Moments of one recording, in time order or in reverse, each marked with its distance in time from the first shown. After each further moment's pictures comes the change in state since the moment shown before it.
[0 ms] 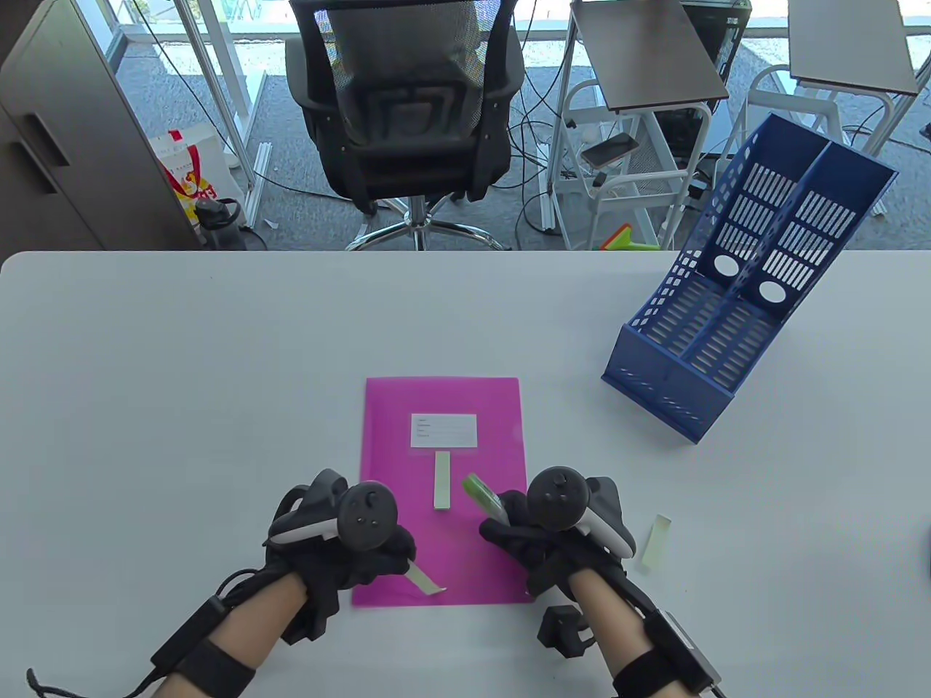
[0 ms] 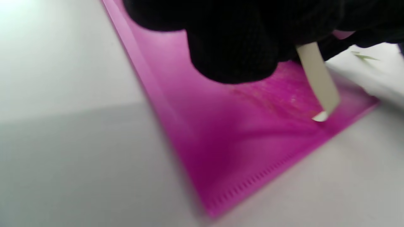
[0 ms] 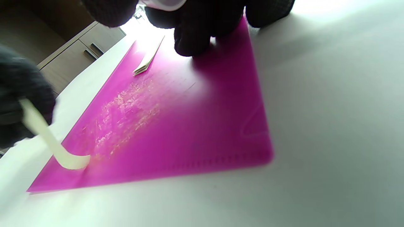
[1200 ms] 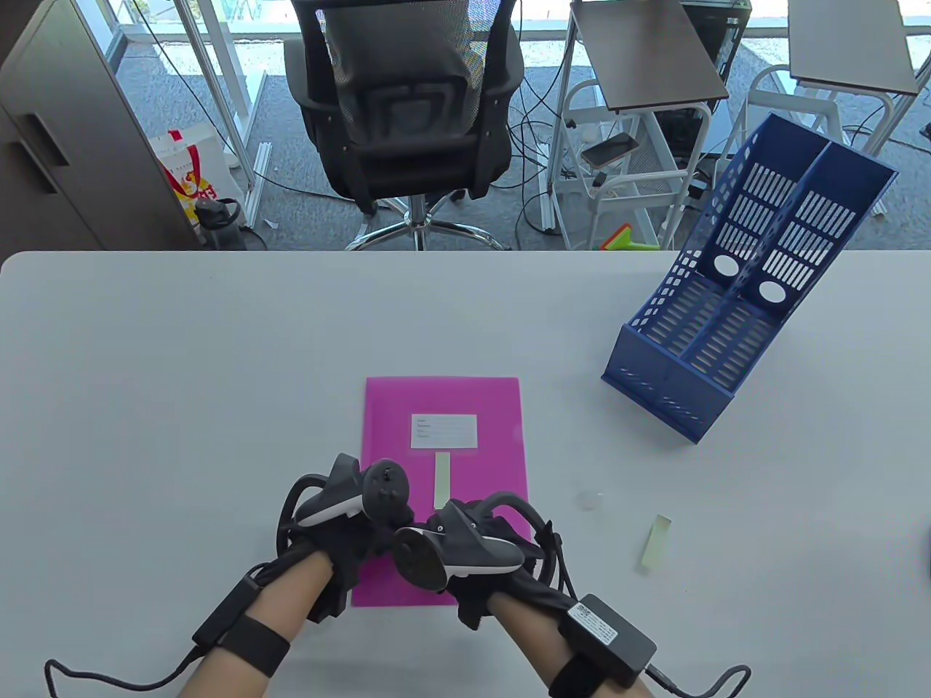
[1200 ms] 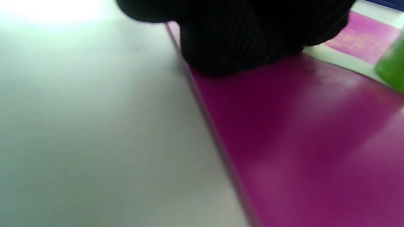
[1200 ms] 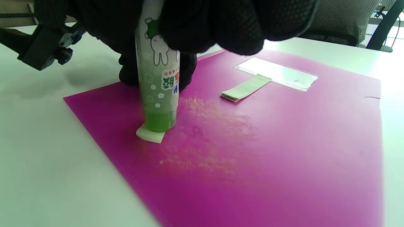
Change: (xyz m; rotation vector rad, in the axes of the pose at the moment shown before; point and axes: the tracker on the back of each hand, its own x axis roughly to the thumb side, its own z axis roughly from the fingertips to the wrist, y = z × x) left_hand -0.019 -0.017 -0.026 -0.054 0.148 0.081; right_hand 0.135 0.040 0.005 0.005 -0.313 0.792
